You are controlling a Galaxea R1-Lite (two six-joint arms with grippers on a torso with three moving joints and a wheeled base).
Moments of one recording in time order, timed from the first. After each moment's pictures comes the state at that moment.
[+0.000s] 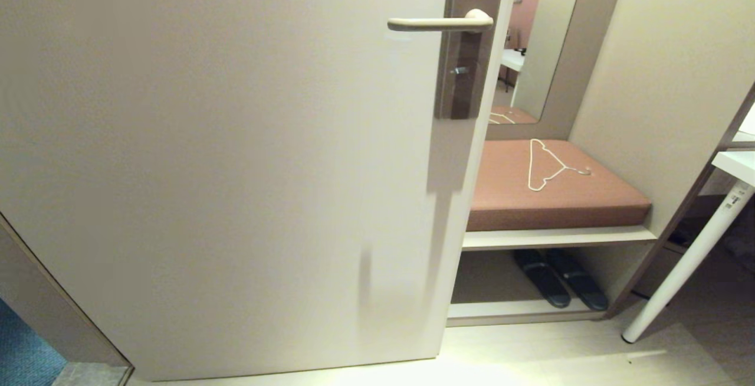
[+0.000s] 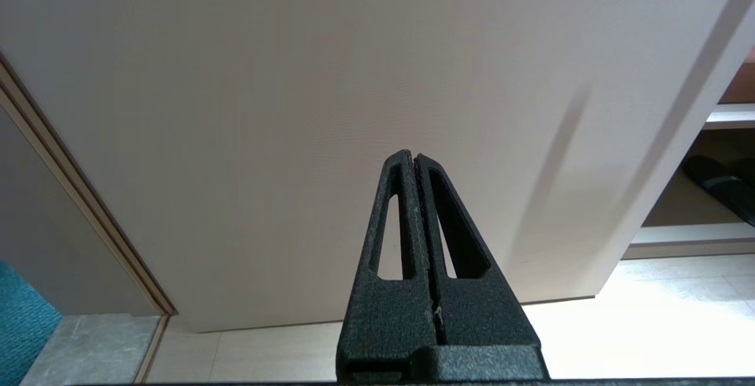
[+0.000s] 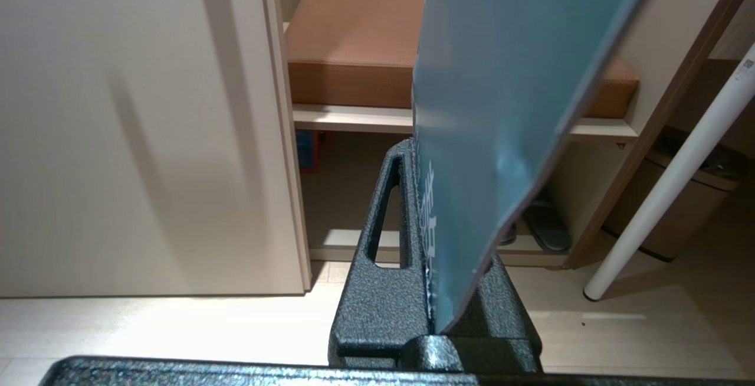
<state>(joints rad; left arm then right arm) 0.00 0.00 0.00 0.00 0.01 -0.01 0.00 0.00 0.00 0.00 0.00 -0.01</state>
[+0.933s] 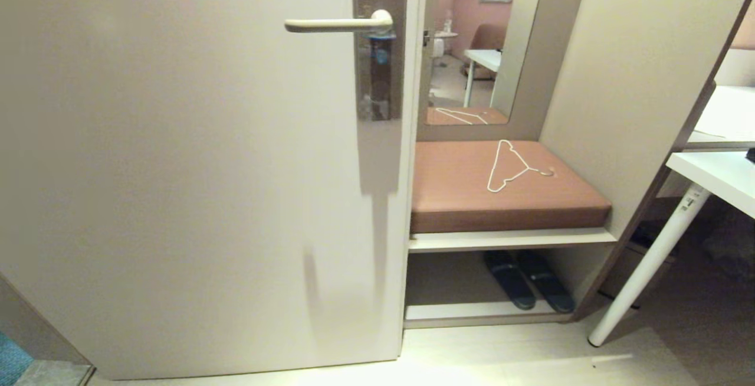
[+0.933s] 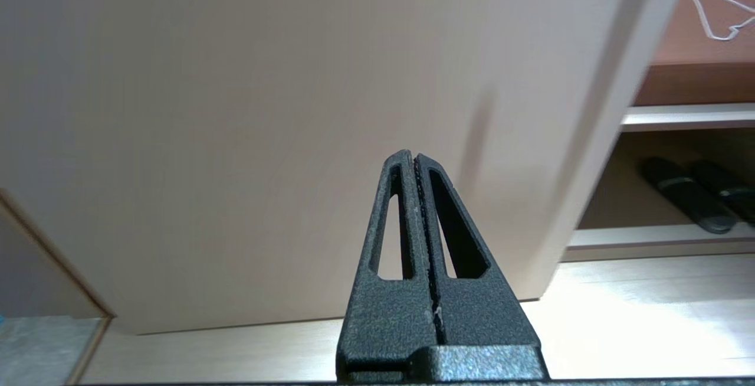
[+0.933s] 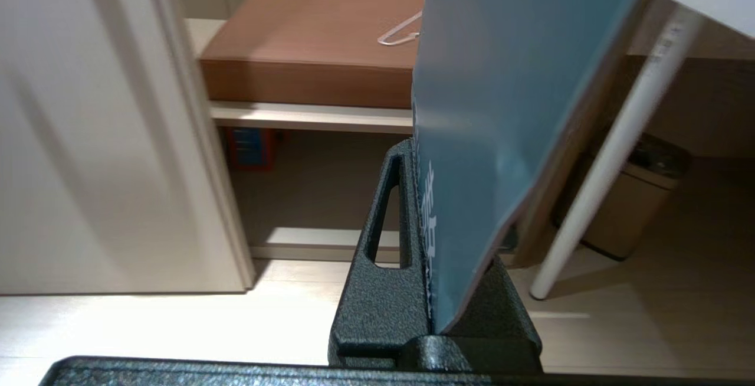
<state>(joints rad) 0.00 0.00 0.00 0.00 0.01 -0.01 0.00 0.00 0.00 0.00 0.00 -0.01</state>
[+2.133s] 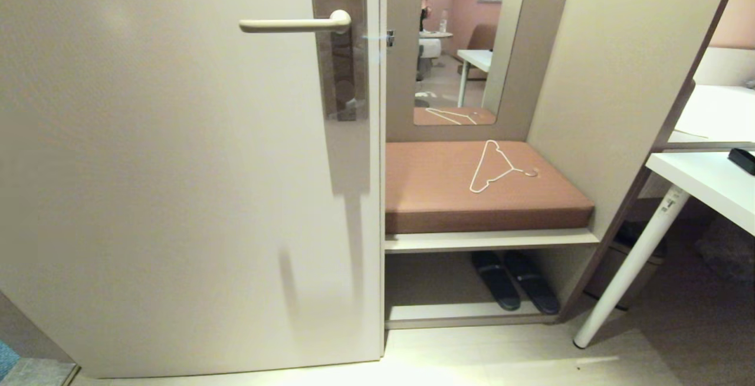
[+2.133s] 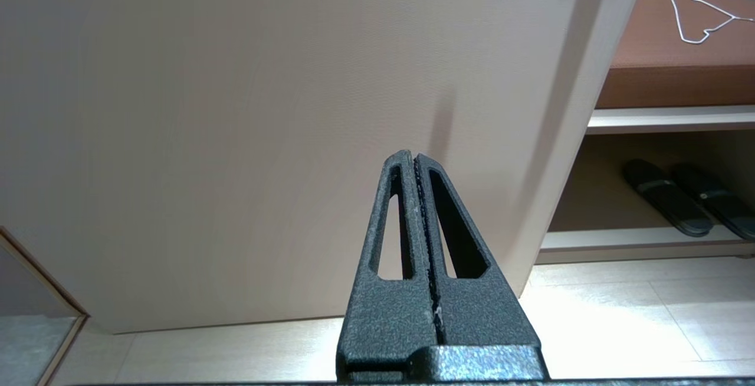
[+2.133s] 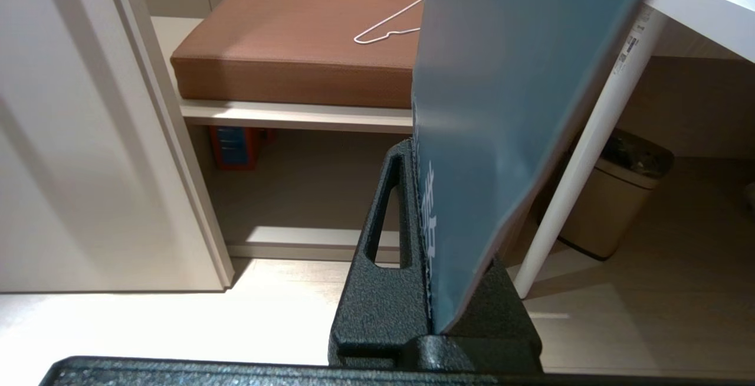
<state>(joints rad) 0.00 0.00 0.00 0.00 0.01 -0.01 0.00 0.00 0.00 0.00 0.00 -0.01</state>
